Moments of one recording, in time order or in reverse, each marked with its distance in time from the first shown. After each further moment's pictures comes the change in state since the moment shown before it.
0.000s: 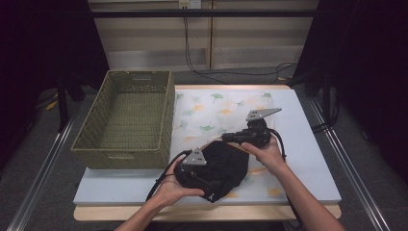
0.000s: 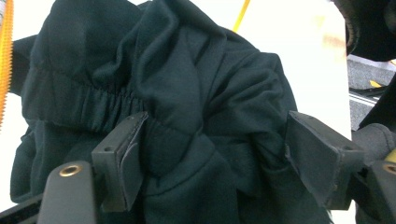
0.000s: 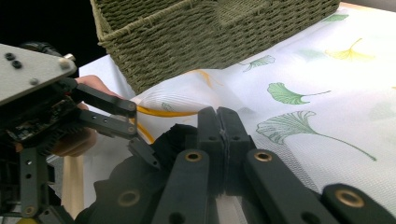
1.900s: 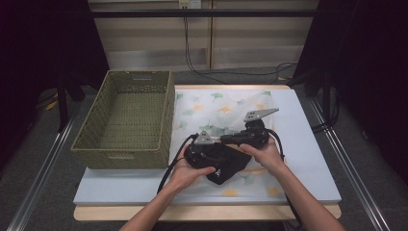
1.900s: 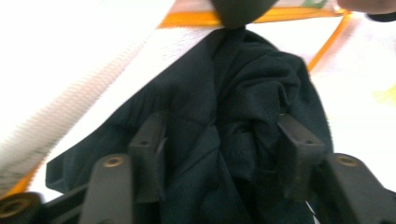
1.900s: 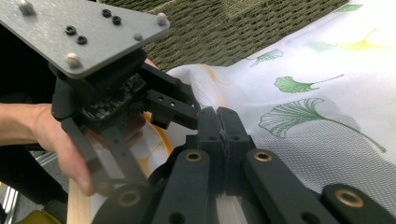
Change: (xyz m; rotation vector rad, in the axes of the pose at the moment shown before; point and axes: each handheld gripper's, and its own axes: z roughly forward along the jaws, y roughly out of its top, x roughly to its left) left arm 0.034 0.029 0.029 -0.036 0.108 -0.104; right arm 0.001 -0.001 0.005 0.026 0.024 0.011
